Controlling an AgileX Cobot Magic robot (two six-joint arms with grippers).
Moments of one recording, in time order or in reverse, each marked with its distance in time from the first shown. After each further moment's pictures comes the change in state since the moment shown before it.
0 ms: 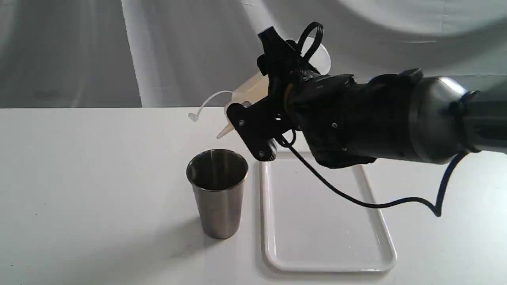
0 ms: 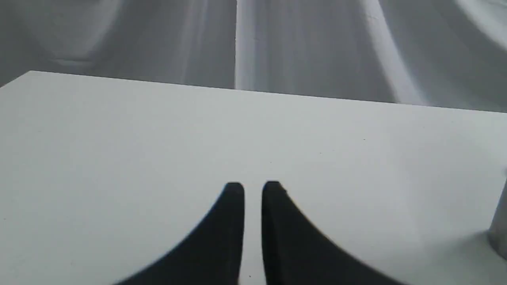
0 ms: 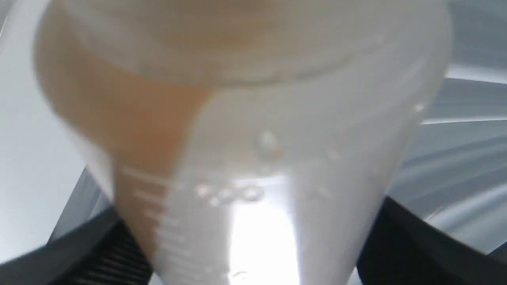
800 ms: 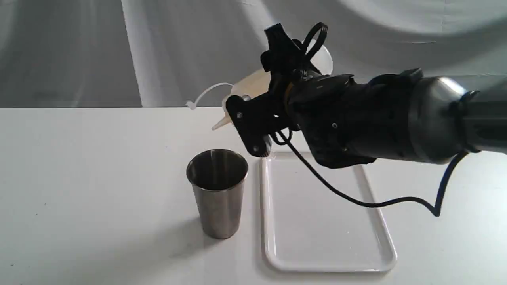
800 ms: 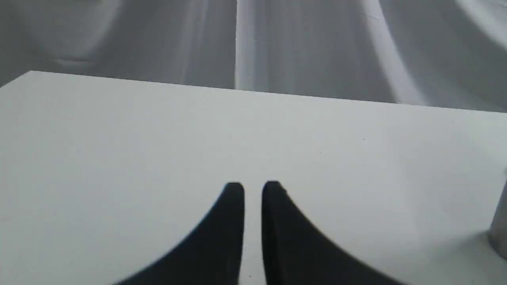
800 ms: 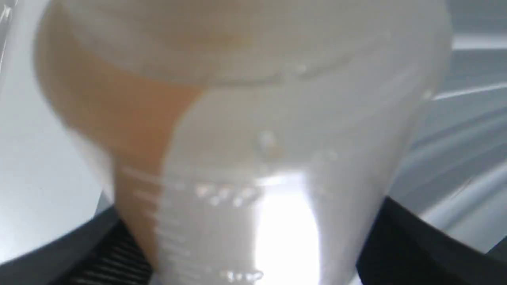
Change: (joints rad) left arm 0.000 0.000 0.000 0.000 0.000 0.000; right arm 0.000 0.000 0.000 0.002 0.014 0.149
